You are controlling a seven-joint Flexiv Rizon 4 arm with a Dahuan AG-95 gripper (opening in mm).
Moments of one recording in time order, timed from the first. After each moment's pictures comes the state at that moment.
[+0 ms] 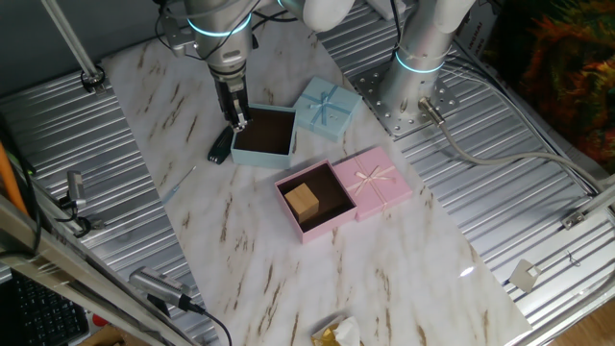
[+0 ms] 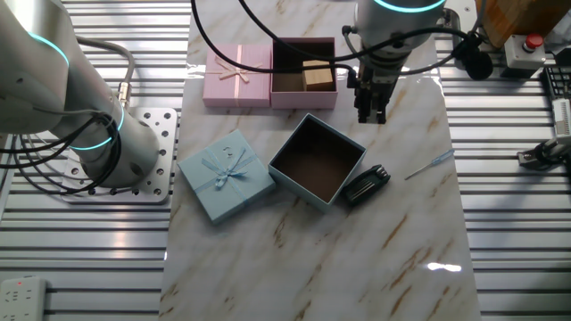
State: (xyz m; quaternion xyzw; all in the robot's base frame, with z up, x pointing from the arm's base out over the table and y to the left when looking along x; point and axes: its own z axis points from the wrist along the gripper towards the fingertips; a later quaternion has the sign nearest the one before) arm 0.500 0.000 0.172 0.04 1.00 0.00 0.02
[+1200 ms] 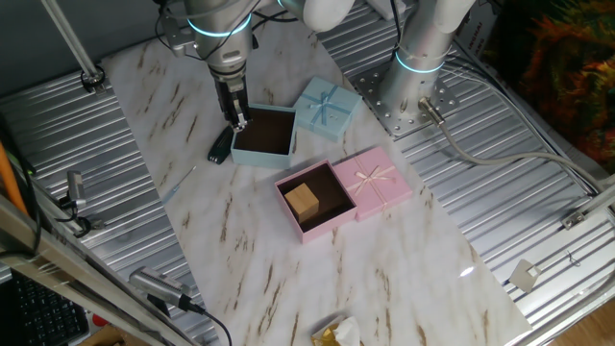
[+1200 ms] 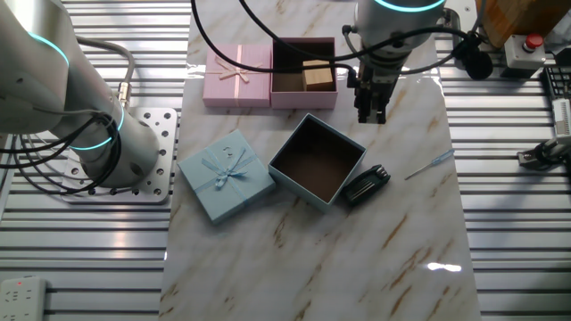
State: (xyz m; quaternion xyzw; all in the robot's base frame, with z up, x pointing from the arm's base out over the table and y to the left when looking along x) arm 0.500 0.001 0.172 0.04 1.00 0.00 0.02
